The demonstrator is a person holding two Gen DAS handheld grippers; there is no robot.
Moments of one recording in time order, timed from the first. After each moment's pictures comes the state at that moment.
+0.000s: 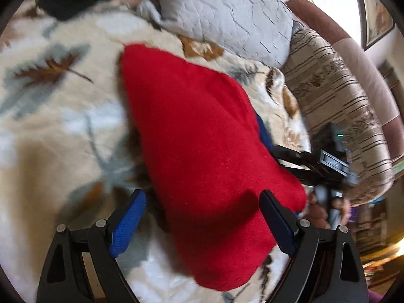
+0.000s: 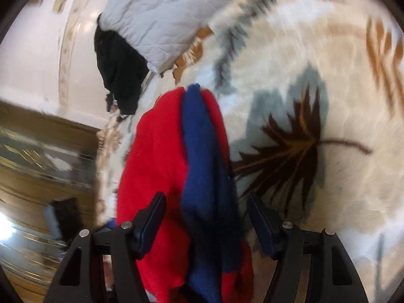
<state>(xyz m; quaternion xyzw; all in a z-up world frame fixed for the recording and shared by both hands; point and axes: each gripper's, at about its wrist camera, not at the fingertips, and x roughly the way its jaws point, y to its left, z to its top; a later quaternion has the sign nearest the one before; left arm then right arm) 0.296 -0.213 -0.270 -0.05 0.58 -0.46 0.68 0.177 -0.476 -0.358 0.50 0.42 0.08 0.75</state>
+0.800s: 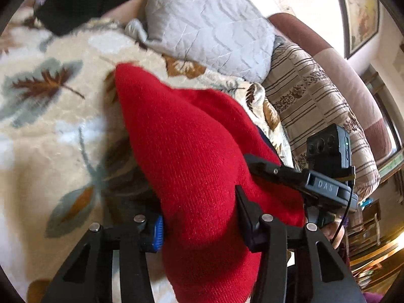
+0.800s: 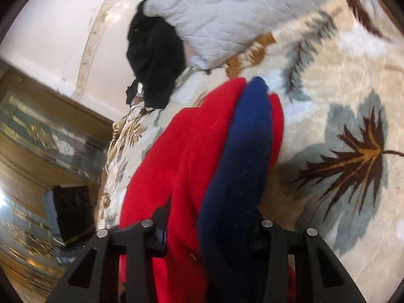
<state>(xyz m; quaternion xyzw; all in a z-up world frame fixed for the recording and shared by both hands) 0.279 -0.195 -0.240 -0.07 0.51 -0.48 0.71 0.179 -0.389 -0.292 0.38 0.38 0.08 0.84</state>
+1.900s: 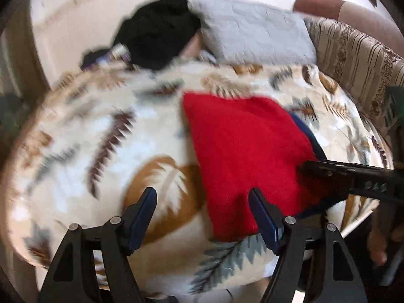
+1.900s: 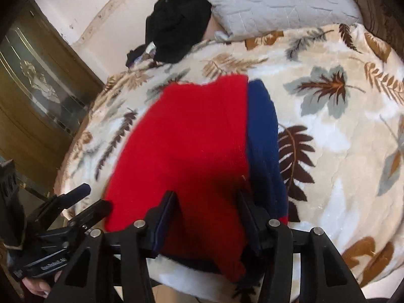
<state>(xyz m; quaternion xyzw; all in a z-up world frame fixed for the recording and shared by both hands) 0.122 -0.093 -0.209 0.13 0.39 -0.24 0.88 0.063 -0.267 -0.259 0.26 0.41 0.02 0.87</state>
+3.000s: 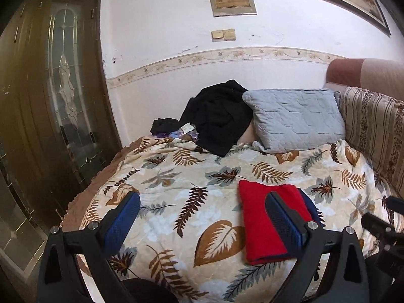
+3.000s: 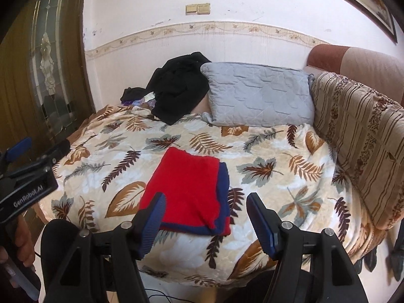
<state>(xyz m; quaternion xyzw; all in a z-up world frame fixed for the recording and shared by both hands) 0.030 -0.036 -0.066 0.10 0.20 -0.11 0.97 -0.073 -0.188 -0.104 0.08 0.31 -0.12 0.94</state>
